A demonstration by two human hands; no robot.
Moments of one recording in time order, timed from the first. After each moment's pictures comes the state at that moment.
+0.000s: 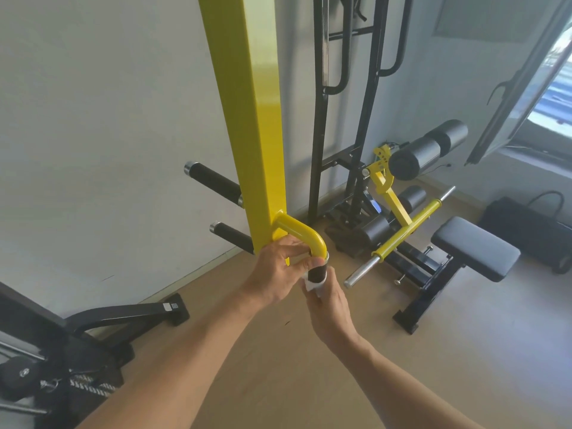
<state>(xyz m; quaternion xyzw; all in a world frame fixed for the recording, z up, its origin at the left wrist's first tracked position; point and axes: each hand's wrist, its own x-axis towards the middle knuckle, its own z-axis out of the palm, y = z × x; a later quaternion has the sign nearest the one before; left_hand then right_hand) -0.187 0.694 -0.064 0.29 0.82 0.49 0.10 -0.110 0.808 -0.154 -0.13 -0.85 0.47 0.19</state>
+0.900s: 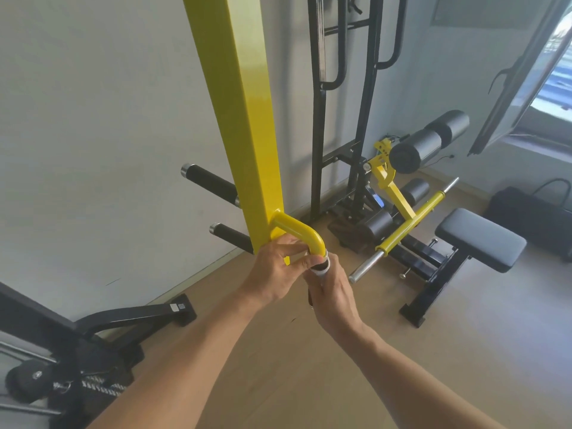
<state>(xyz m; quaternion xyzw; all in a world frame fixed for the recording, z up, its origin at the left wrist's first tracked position) -0.188 0.691 -0.067 0.31 0.82 0.48 0.09 -0.113 0.814 -0.143 -0.07 -0.85 0.45 0.26</state>
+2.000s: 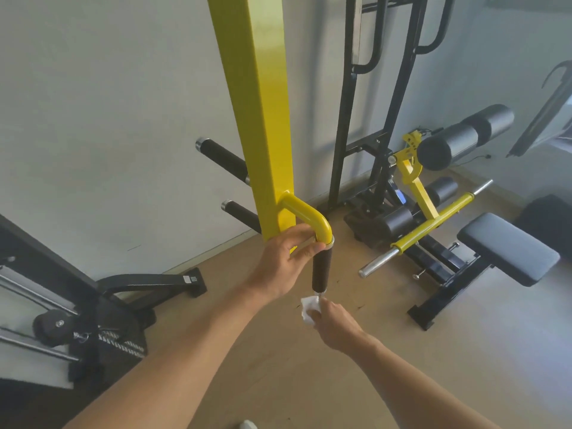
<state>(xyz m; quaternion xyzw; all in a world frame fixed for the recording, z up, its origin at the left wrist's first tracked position) -0.171 0.696 -0.077 0.28 0.80 0.54 0.04 -0.095 0.826 -0.190 -0.15 -0.89 0.38 -0.22</state>
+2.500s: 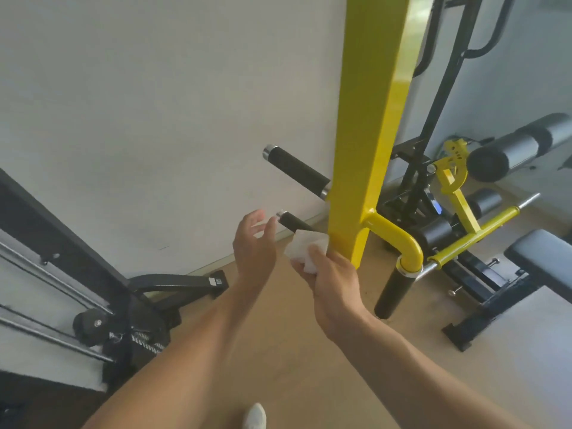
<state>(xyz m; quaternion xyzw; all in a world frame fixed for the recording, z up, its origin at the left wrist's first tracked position) -0.266 0.583 -0.108 -0.06 0.80 0.58 -0.11 -0.171 0.687 -0.071 -0.26 -0.50 0.82 0.06</state>
